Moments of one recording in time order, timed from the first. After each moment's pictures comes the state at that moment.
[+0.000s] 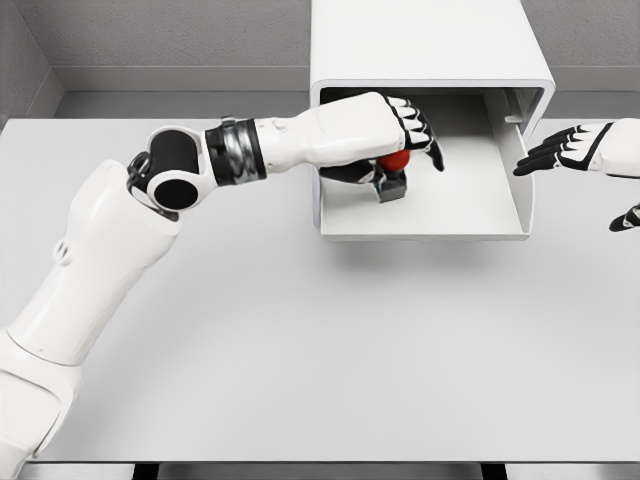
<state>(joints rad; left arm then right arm) -0.79 0.20 -0.57 -1.42 -0.48 -0.61 -0.51 -1.03 -1.35 1.00 -1.66 -0.21 -0.61 0.61</state>
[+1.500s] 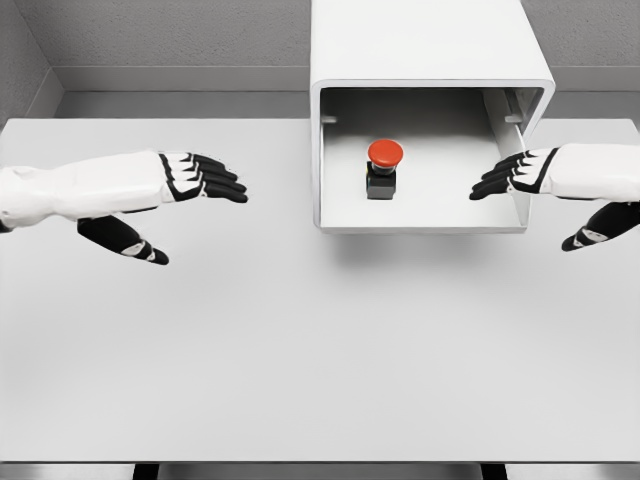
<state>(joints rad) -0.65 1.04 -0.68 -1.75 0.13 -0.61 -0.51 -0.94 -1.24 0.97 -1.68 -0.21 -0.61 0.61</state>
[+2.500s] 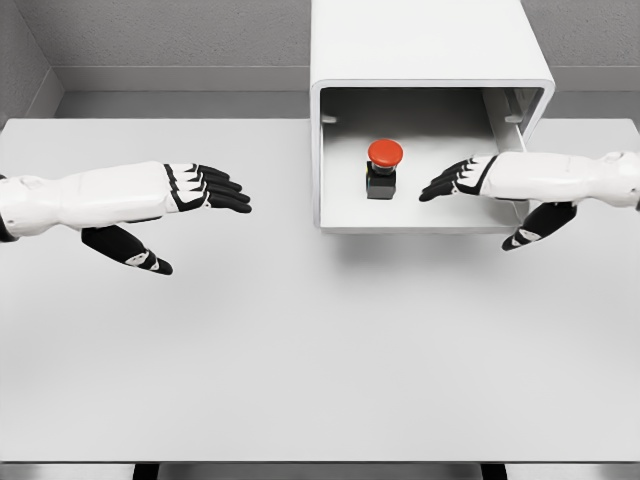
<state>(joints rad) -0.64 1.03 -0.69 -1.76 0.14 -0.61 -0.51 -0.91 -1.05 0.97 -1.54 -0.14 -0.61 0.59</state>
